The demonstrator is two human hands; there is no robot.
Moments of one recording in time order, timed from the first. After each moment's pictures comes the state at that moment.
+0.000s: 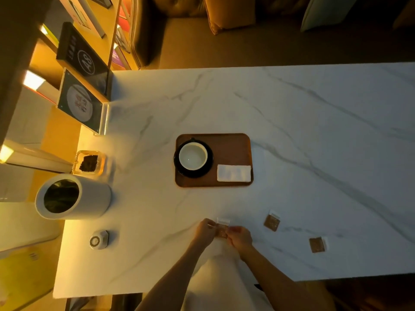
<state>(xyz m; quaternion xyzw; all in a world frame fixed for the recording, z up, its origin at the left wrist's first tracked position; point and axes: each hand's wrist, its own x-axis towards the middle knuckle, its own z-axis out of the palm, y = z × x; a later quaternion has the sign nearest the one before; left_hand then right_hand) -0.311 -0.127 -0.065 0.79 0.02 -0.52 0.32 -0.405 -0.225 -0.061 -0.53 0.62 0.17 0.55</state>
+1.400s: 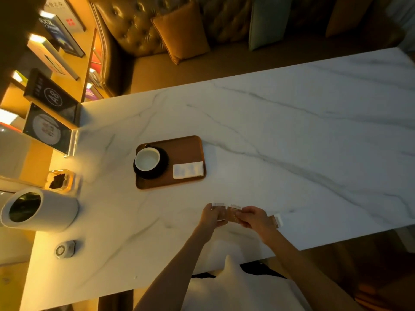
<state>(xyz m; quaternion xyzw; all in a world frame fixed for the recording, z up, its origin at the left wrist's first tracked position) -0.434 -0.259 0.000 0.66 0.09 -0.52 0.53 -0.556 -0.372 0.007 -0.50 0.55 0.02 0.67</state>
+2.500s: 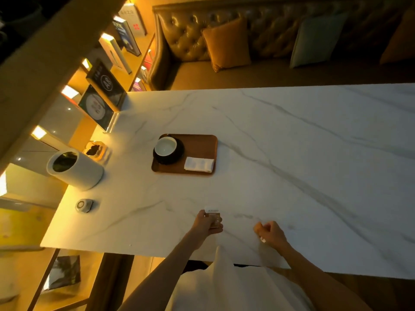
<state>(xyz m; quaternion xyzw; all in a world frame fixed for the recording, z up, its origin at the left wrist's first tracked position) -0.489 -0.235 0.035 0.66 0.14 -0.47 0.57 -0.633 -0.439 -0.065 -0.75 0.47 0.17 0.44</state>
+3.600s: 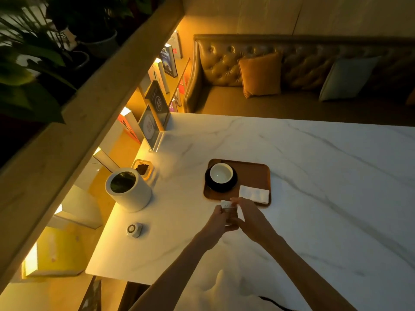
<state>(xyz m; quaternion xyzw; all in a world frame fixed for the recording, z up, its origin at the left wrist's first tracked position) -0.309 -0.101 0.096 0.63 0.02 -0.46 0.62 -0.358 -0.213 0.134 -0.91 0.15 0.13 0.36</state>
